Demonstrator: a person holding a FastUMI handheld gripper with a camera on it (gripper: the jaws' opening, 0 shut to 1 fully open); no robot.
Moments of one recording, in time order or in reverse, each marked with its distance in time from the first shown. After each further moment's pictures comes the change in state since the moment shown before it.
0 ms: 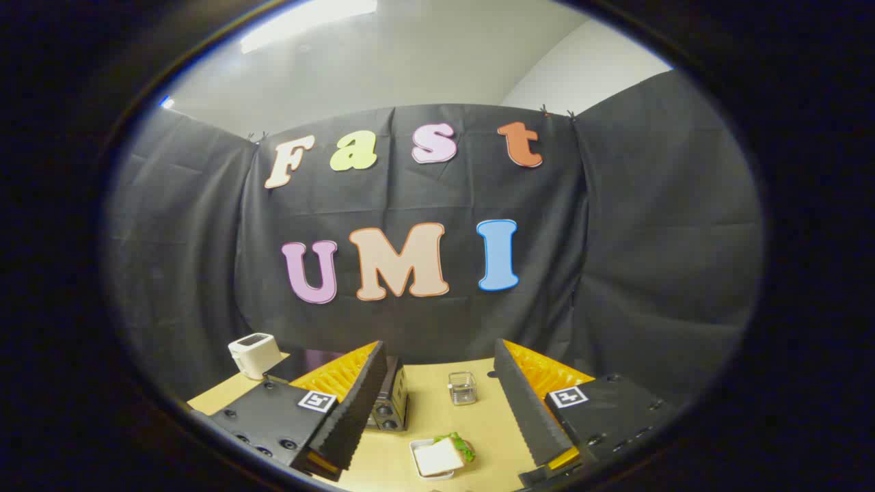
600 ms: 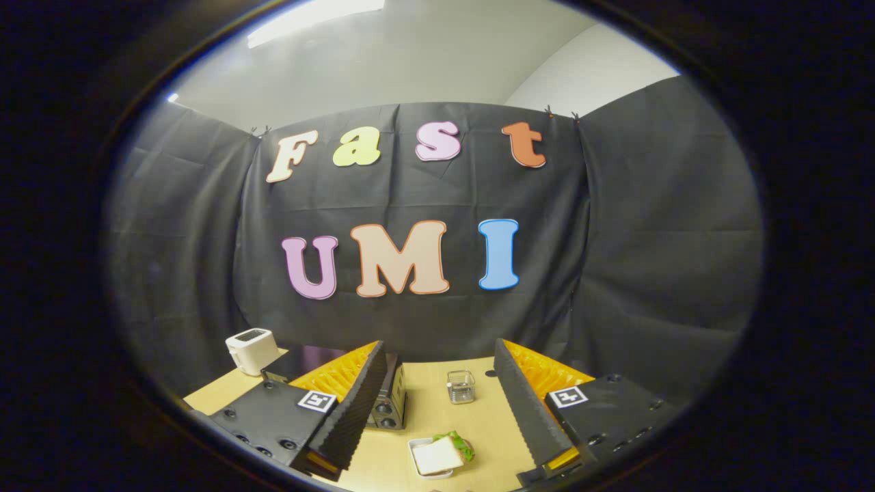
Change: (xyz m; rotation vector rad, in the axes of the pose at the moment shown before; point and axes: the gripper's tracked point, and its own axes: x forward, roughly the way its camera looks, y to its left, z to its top) arm 0.001 0.012 -0.005 -0.017 0.012 -0.001
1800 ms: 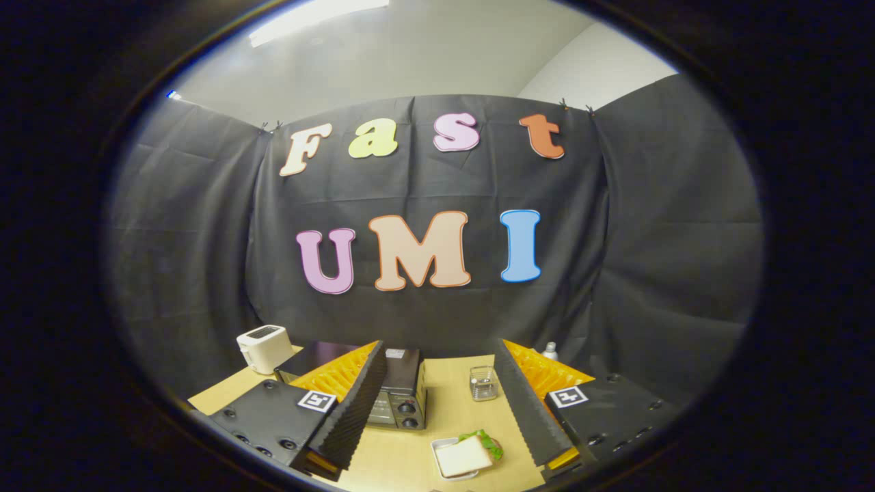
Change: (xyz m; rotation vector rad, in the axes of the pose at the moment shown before) arm 0.021 0.053 -0.023 0.008 0.022 0.063
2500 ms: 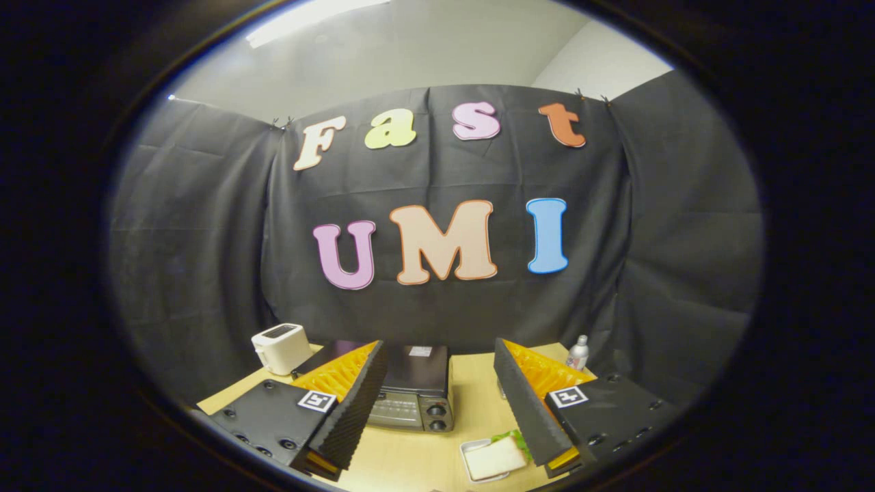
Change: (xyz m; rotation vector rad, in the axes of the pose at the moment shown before) arm 0.028 0.042 -0.020 0.021 0.025 0.064
